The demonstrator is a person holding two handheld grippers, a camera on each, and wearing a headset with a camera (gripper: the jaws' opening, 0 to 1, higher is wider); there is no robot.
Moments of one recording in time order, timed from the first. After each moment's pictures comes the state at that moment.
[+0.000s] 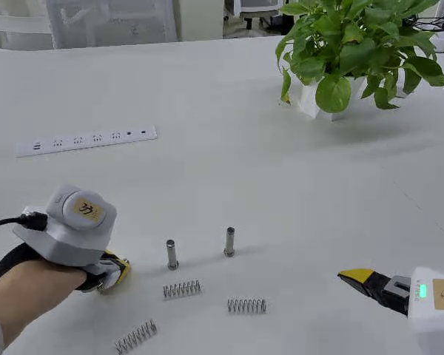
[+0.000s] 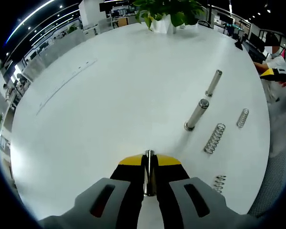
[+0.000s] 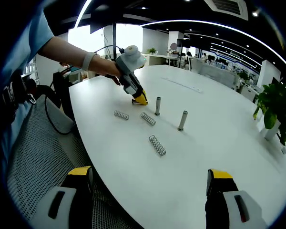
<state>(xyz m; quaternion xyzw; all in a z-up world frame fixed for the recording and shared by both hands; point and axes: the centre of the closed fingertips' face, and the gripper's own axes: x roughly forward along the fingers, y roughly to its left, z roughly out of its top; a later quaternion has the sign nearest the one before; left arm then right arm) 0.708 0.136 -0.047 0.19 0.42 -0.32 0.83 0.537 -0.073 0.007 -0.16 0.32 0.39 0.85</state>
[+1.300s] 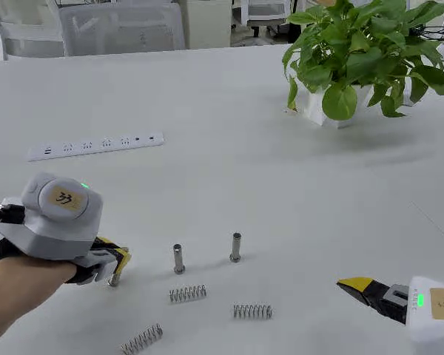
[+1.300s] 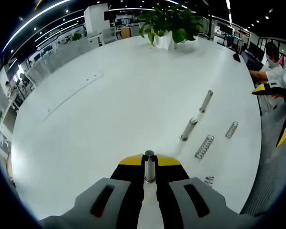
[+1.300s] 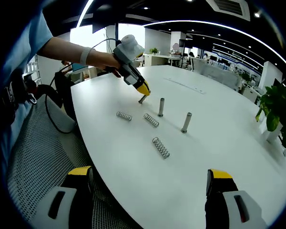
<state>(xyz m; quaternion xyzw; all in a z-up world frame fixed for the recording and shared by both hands) 0.707 0.141 -0.004 0.16 0.38 -0.33 0.85 0.536 -0.064 0.007 -0.17 0.32 0.39 0.85</state>
